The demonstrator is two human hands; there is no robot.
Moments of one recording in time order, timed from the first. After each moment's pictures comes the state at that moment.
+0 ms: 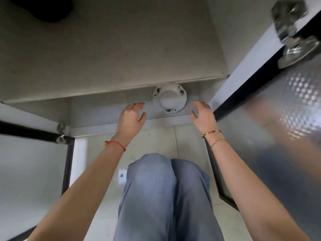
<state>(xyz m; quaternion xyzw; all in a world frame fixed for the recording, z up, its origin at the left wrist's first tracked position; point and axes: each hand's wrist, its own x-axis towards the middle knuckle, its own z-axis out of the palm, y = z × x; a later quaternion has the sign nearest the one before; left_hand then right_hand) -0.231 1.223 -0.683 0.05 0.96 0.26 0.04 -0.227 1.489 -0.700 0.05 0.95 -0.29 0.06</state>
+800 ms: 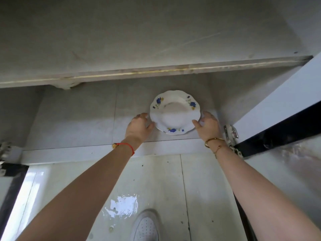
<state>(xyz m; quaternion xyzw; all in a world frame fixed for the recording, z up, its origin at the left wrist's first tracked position) -0.354 1.255 -0.910 -0.04 0.96 0.26 0.12 -0.348 1.502 -0.920 0.13 0.93 -0.33 0.03</state>
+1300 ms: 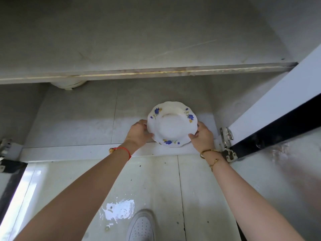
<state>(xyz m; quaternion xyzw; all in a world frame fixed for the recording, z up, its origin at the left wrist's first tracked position) -0.335 1.254 -0.913 -0.07 0.92 0.36 0.16 -0.317 1.490 -0.923 0.14 0.91 -0.39 0.06</state>
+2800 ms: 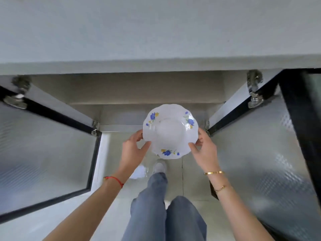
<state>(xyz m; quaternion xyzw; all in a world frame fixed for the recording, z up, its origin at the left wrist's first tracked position) -0.096 1.203 -0.494 -0.12 0.90 0.43 0.05 -0.107 1.449 -0.505 0.08 0.86 -0.50 0.07</state>
